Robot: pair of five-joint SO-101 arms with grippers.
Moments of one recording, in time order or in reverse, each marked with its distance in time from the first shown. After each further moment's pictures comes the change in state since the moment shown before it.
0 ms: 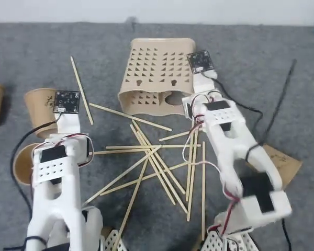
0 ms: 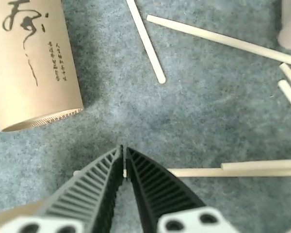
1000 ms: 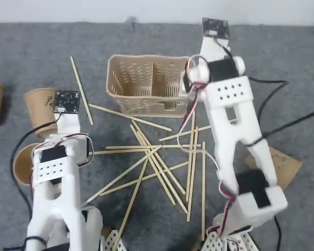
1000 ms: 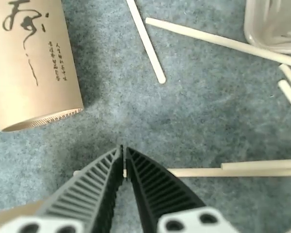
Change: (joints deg) left arm 0.0 0.0 0.0 0.0 0.0; right arm -3.3 6.3 -49.1 57.9 -24.2
